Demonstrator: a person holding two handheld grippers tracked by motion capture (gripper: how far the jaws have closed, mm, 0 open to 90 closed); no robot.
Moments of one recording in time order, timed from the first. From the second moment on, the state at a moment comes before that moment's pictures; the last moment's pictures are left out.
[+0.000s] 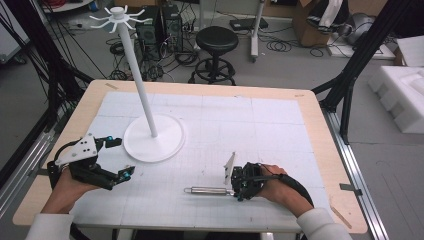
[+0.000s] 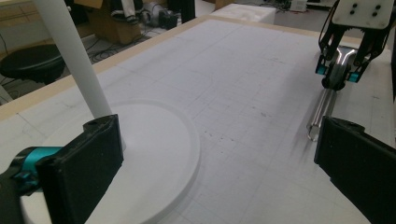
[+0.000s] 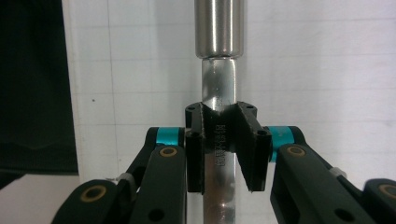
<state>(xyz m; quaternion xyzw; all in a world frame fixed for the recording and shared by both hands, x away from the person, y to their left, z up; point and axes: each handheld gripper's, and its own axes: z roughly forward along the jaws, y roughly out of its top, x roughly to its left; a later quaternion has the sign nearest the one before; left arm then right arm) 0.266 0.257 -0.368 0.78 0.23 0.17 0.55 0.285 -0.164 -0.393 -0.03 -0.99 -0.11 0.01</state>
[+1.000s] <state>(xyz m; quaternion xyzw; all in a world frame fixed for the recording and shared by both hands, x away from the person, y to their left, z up) 0.266 0.257 -0.369 0.78 0.23 0.18 0.55 0.308 -0.193 -0.307 -0.05 -0.95 -0.32 -0.01</state>
